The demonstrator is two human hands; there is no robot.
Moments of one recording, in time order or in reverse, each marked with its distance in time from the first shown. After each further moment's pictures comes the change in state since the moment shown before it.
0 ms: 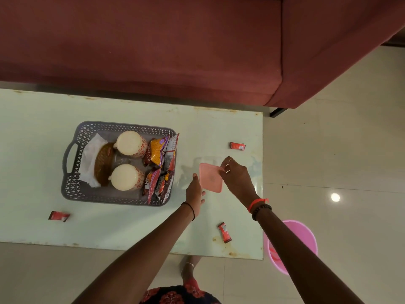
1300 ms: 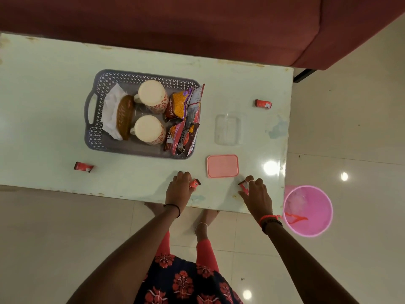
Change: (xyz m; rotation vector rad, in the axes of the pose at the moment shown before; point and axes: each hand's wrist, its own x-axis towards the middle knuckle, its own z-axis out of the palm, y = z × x) left_hand 0.001 -0.110 -0.146 1.284 0.172 0.645; right_hand -0.120 0.112 0.101 -0.433 -0.065 0.152
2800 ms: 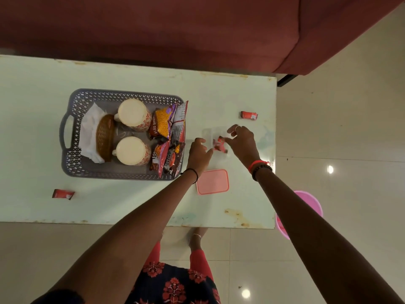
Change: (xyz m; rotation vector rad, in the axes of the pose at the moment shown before) left_hand 0.124 0.111 -0.047 -0.661 0.051 -0.091; right_hand 0.132 -0.087 -0.112 0.467 0.206 -0.086
